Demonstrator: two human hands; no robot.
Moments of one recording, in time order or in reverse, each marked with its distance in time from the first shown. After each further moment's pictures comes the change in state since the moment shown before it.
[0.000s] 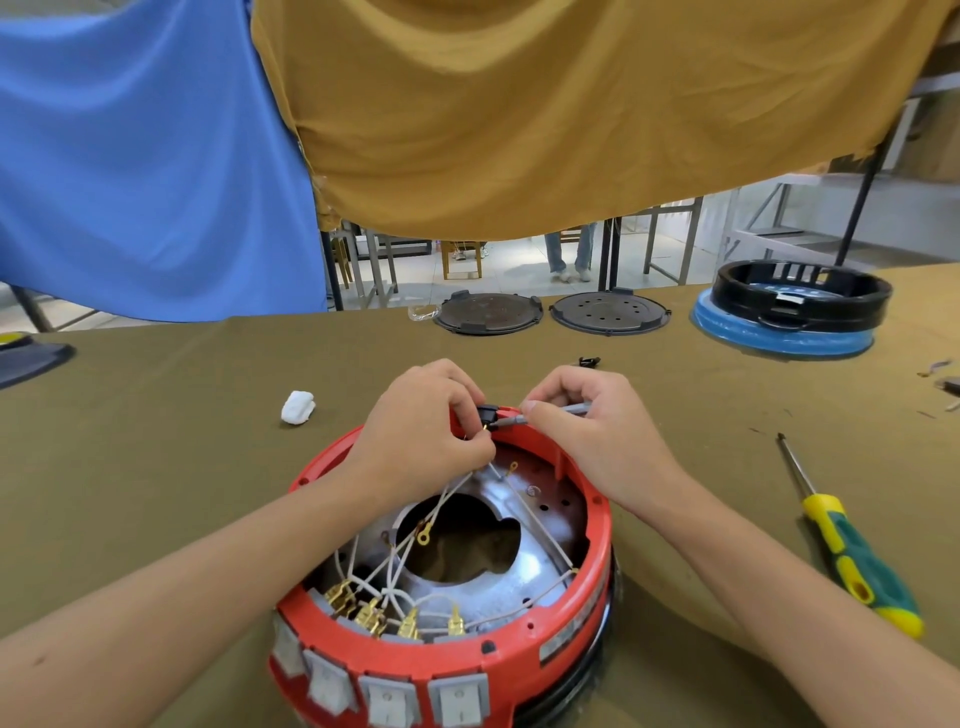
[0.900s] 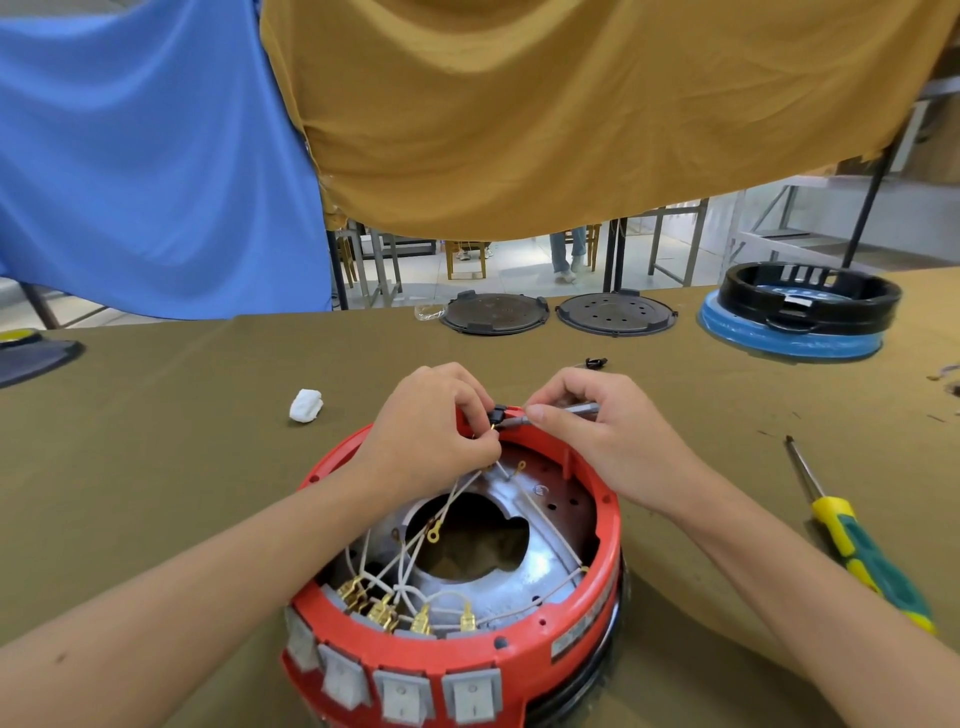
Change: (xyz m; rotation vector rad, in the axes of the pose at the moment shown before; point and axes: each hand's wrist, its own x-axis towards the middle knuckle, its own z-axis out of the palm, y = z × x) left_hand 0.000 -0.002 -0.002 0.037 -0.027 0.031; right_hand 0.001 -0.001 -0.010 -0.115 -0.140 -0.110
